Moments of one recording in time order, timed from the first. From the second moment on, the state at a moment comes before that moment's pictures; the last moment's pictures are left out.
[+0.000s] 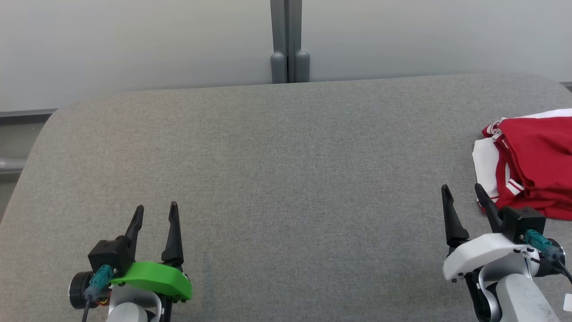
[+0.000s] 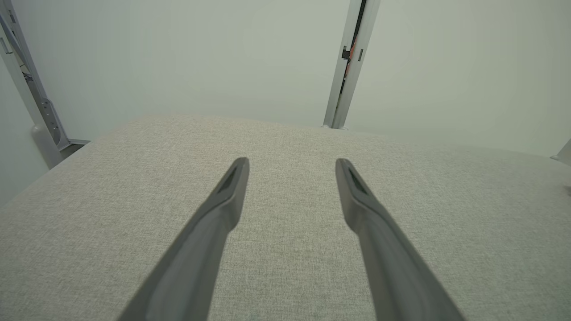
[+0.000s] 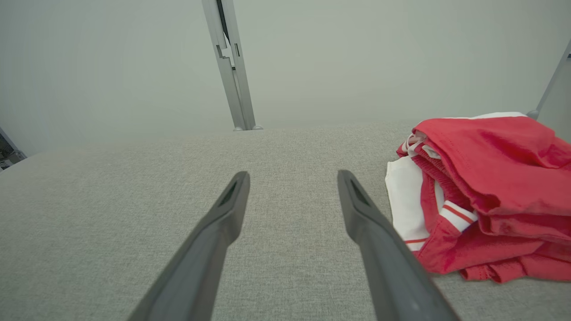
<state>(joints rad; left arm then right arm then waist) -0.15 0.05 -0.05 0.41 -0.25 -0.09 -0.26 -0.14 -0.11 -0.02 0.33 0.19 0.13 -0.19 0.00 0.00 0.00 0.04</state>
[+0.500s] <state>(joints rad) -0.12 0.04 -0.06 0.46 -0.26 -0.09 -0.26 -0.12 -0.09 -0.02 0.38 0.19 0.13 -0.18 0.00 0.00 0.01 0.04</state>
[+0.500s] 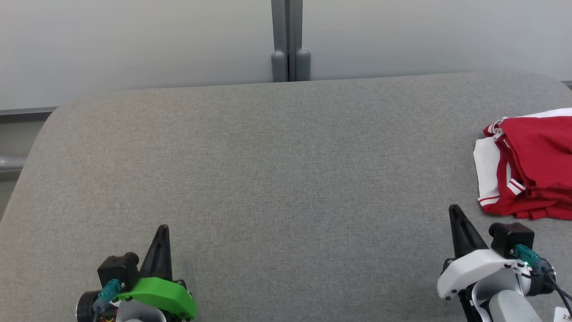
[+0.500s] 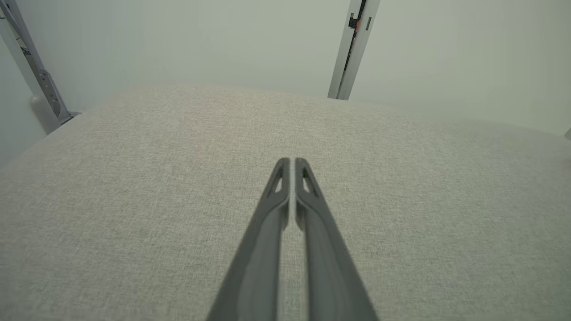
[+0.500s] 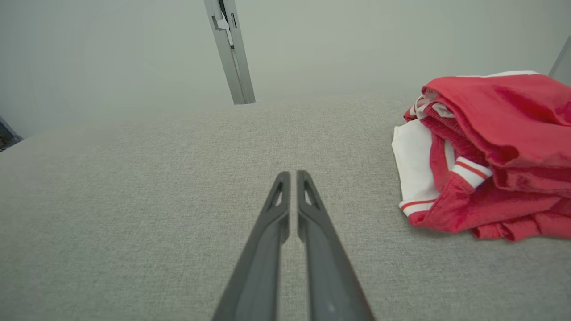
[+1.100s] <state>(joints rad) -0.11 0.04 -0.03 0.43 -0.56 -0.10 -0.17 -0.10 -0.08 -0.04 0.37 0.51 0.13 -0.12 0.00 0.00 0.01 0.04</state>
